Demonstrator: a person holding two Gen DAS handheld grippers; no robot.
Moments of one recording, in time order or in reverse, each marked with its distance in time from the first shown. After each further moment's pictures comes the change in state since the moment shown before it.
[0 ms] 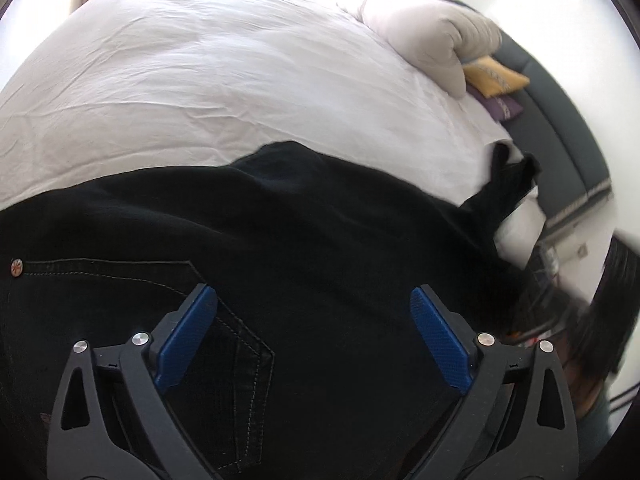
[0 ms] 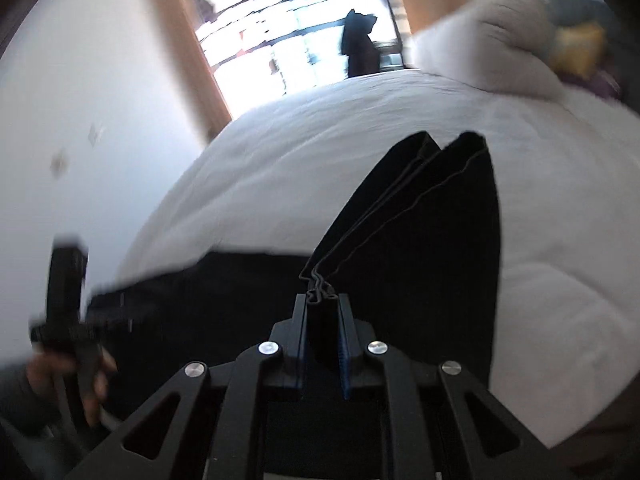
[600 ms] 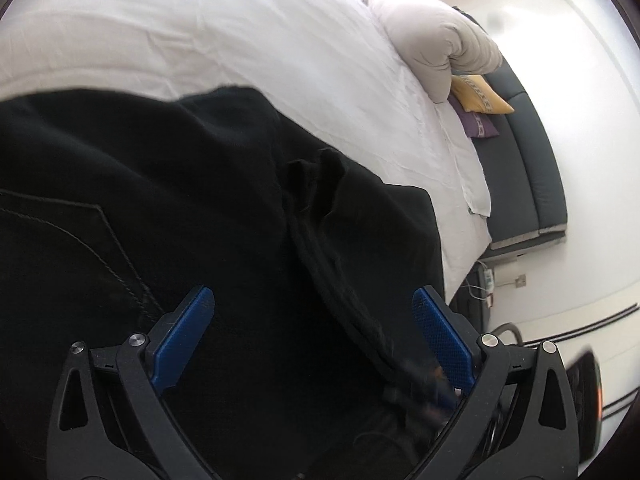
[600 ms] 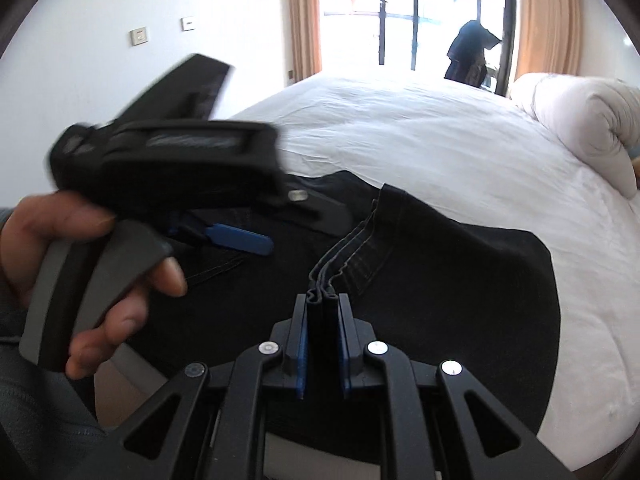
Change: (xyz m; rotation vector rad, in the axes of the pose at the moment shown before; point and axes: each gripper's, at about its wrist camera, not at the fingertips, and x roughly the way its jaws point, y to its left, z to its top) left arm 0.033 -0.005 0.000 -0.210 0.137 -0.217; right arm 0.014 0.114 -0.040 -0.289 0.047 0.062
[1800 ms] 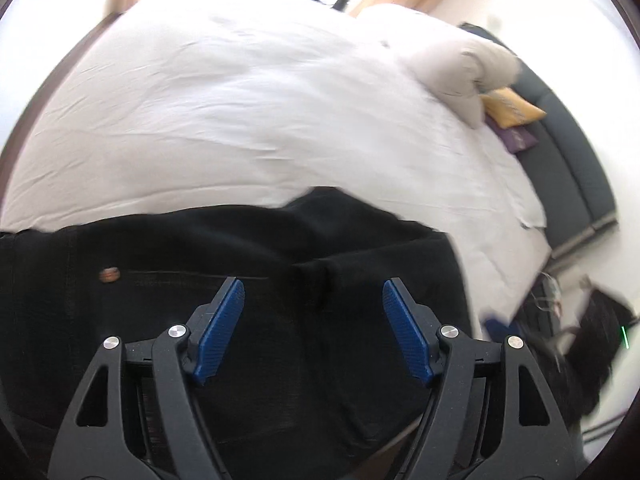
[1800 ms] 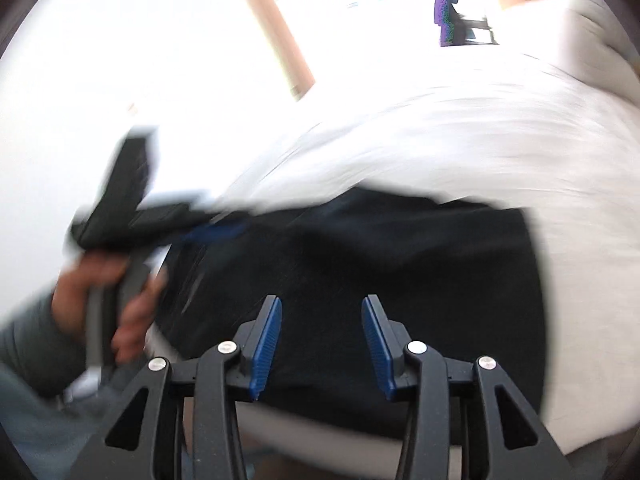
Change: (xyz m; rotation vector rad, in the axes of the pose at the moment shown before) left arm -0.091 -0.007 -0.006 0.163 -0.196 0.232; right arm -0.001 -0.103 0.037 0.374 -0.038 0.186
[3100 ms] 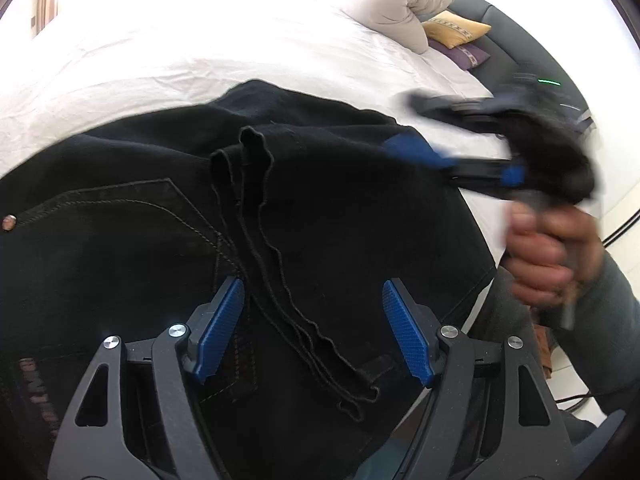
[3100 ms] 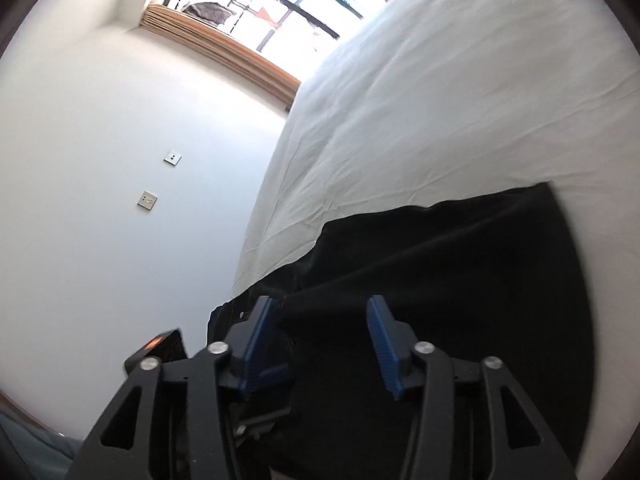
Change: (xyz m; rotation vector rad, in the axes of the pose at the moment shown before) left arm 0.060 -0.027 -0.074 0.255 0.111 -0.045; right arm 0.108 -0.076 0.043 0.362 0.076 0.321
